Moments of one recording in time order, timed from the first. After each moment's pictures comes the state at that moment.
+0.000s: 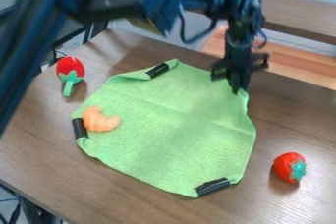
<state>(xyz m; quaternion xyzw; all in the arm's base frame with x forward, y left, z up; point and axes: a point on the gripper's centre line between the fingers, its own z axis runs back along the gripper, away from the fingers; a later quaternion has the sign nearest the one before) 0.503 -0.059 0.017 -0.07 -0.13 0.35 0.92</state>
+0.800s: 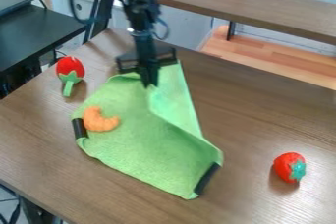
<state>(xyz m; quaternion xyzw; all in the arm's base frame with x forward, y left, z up) 0.410 0.079 0.024 -0.03 -0.09 0.36 0.93</state>
